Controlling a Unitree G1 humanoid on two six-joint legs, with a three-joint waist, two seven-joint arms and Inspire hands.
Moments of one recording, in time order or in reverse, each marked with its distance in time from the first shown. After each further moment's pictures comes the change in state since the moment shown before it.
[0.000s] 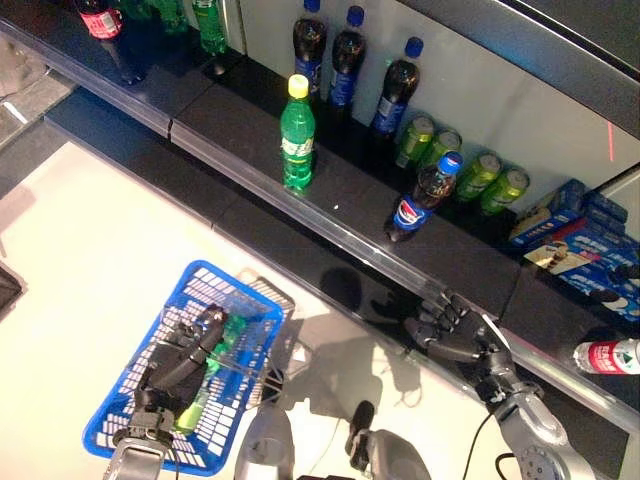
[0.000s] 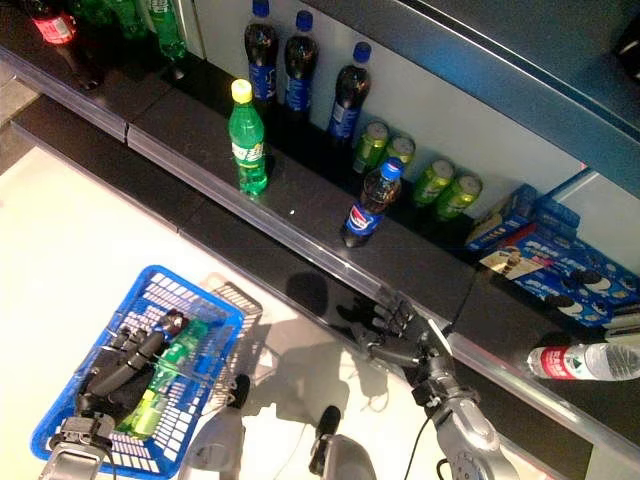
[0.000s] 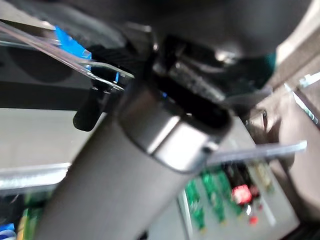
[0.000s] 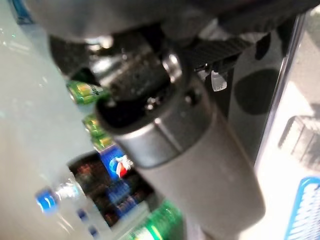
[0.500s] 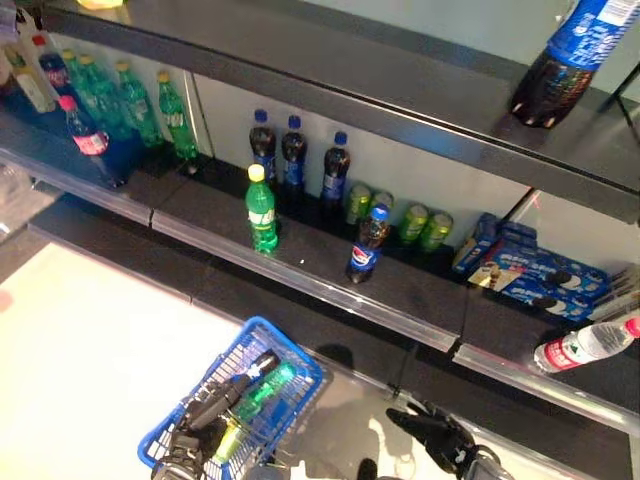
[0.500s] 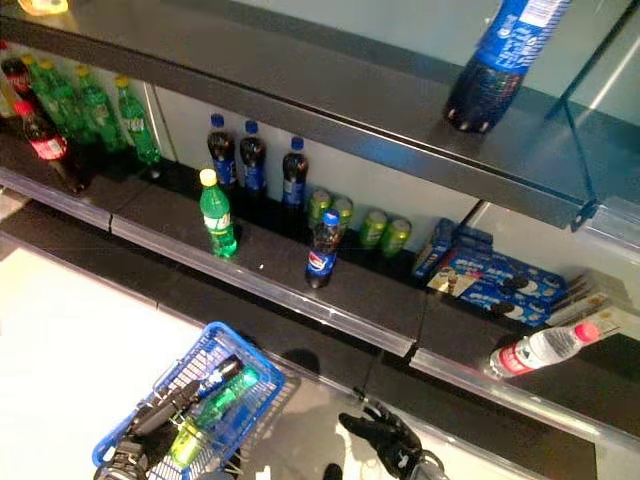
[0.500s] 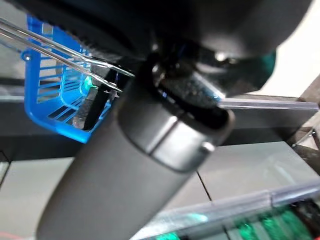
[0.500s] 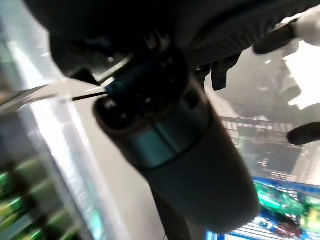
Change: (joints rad) left arm -0.149 -0.023 -0.104 0.349 0.136 -0.012 0.115; right arm -0.042 0.044 0.095 0.466 -0.013 0.084 -0.055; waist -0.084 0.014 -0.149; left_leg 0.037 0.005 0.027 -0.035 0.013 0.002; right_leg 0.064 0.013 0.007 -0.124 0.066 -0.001
